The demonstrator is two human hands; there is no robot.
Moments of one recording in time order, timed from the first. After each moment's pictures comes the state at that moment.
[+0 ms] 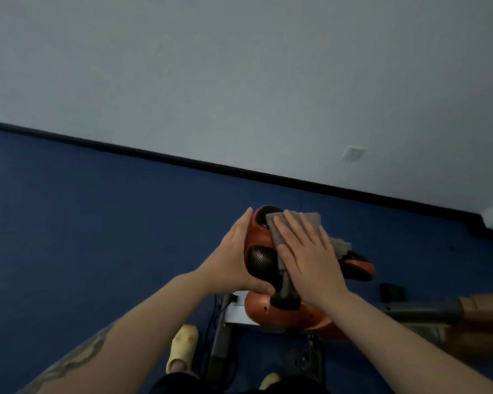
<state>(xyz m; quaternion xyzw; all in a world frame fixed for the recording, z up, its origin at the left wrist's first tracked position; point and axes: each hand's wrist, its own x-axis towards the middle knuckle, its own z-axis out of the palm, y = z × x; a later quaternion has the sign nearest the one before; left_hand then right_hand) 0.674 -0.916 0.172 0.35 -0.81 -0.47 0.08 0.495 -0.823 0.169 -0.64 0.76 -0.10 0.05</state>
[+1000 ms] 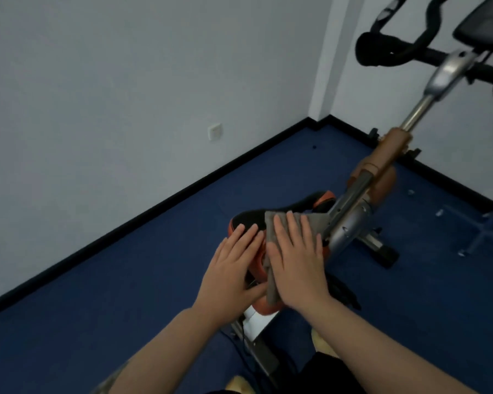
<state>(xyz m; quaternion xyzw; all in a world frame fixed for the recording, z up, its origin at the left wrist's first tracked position) 0.674 -1.008 0.166 -0.07 -0.97 -0.24 0.03 0.622 -0.861 0.170 -0.15 0.97 -0.19 0.05</state>
